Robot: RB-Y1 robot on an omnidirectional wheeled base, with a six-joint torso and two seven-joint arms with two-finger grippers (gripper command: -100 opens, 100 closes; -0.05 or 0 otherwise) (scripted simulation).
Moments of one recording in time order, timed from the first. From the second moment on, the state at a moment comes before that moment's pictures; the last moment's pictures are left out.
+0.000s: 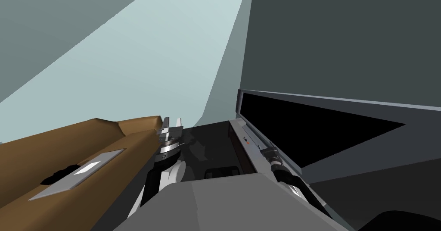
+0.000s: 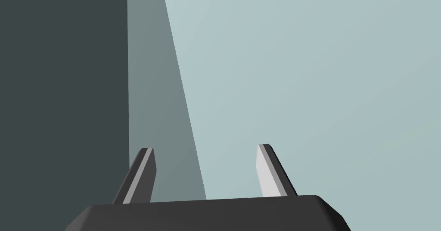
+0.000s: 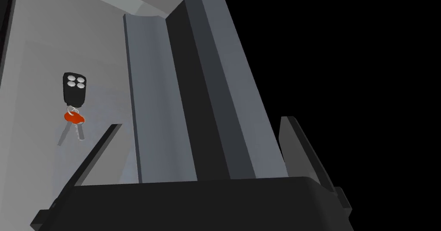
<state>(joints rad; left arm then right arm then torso) 0.51 -0.02 -0.01 -2.31 0.09 -0.51 0.12 0.72 -0.22 -0.11 -1.86 -0.83 -0.15 -0.27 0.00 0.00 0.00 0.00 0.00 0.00</state>
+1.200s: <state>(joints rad) 0.51 -0.02 -0.01 -2.31 0.09 -0.51 0.12 0.79 -0.23 -0.15 -1.66 -1.15 0.02 -0.31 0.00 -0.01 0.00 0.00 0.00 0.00</state>
